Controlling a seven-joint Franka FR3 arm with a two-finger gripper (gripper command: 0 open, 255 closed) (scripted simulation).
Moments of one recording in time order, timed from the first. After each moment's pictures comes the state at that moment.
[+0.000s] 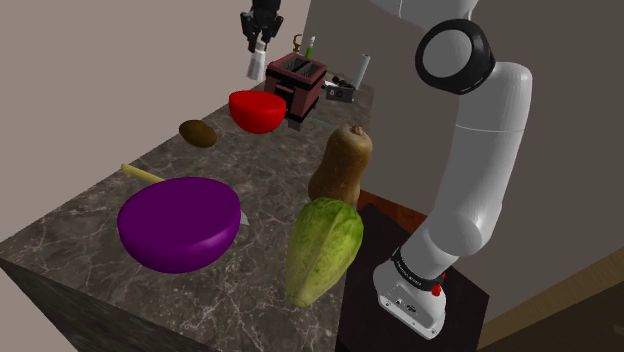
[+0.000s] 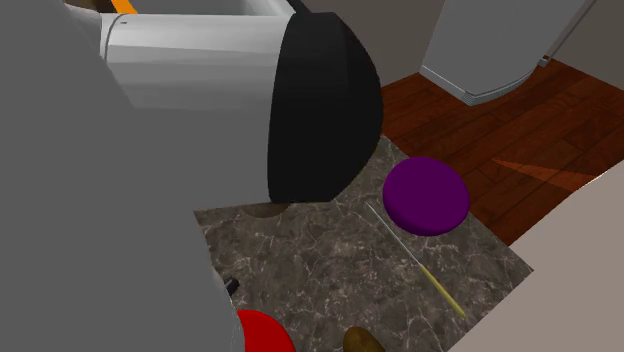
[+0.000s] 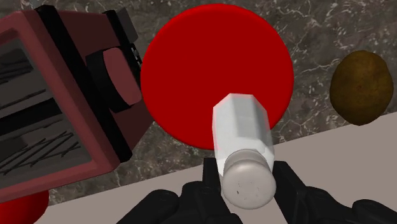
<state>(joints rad) -0.03 0.42 0.18 -1.14 -0.17 1.70 0.06</state>
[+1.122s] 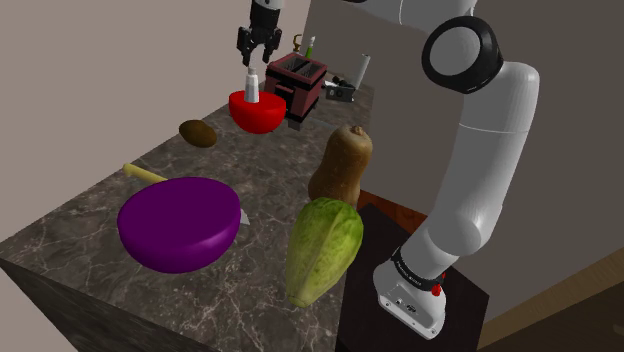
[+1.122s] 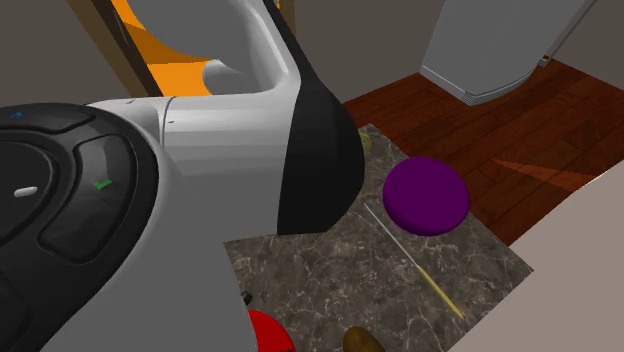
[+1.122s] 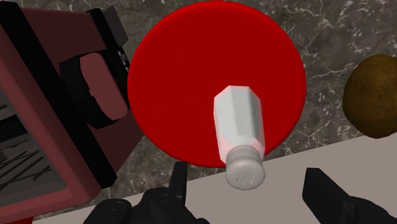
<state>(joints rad) -0.04 0.39 0.18 -1.30 -0.16 1.83 0.07</state>
